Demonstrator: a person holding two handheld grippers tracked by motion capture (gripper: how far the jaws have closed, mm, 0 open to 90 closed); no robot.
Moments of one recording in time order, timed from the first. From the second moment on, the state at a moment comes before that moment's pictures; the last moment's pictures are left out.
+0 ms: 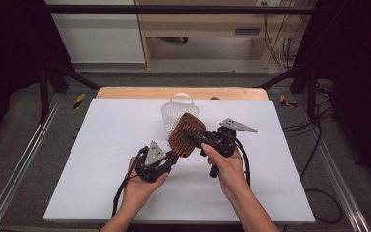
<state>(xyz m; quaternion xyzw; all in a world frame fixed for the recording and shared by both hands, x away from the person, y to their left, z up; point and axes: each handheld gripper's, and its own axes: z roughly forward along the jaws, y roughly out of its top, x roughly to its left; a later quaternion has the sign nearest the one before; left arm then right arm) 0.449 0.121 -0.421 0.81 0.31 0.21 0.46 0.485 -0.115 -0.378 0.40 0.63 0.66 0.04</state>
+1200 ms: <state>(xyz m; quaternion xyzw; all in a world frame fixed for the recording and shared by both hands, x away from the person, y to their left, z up) 0.433 0.245 -0.417 0.69 0.40 0.29 0.53 0.505 -0.146 -0.375 0.46 0.58 0.66 0.08</state>
